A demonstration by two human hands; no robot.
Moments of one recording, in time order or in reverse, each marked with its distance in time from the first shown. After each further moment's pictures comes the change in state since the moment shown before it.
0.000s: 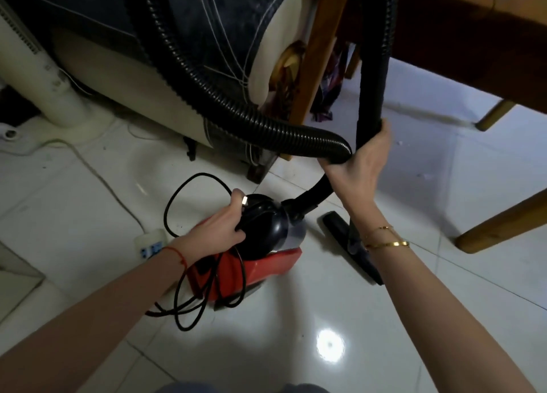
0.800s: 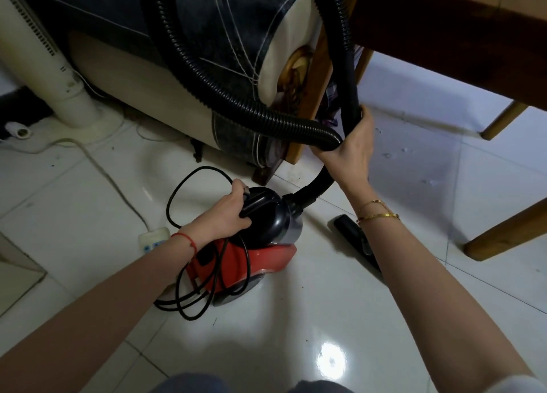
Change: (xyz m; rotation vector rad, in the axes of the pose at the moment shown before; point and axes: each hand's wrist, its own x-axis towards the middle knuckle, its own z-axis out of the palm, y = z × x) left_hand 0.015 -0.008 0.000 -0.052 0.098 0.001; right_hand 0.016 0.010 0.034 0.038 -0.114 -0.003
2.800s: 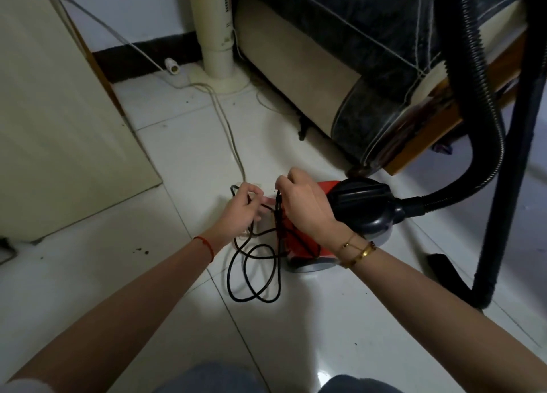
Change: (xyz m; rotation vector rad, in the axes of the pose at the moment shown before) left_hand -0.146 -0.116 0.009 -0.890 0.586 -0.385; right_hand -0.195 -0.139 0.128 -0.337 -0.799 -0.782
